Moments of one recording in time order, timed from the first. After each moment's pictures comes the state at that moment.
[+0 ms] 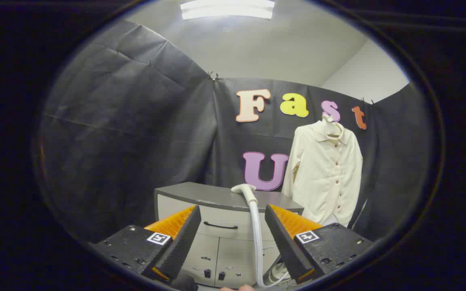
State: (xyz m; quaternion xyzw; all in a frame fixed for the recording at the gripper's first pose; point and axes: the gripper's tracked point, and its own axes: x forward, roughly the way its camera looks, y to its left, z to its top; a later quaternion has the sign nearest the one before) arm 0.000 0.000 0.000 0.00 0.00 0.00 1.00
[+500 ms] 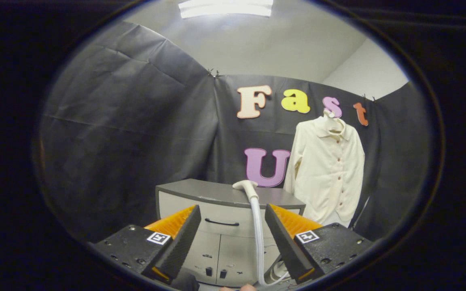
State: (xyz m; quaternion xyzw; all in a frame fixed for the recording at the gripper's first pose) arm 0.000 -0.006 -0.008 0.01 0.01 0.00 1.00
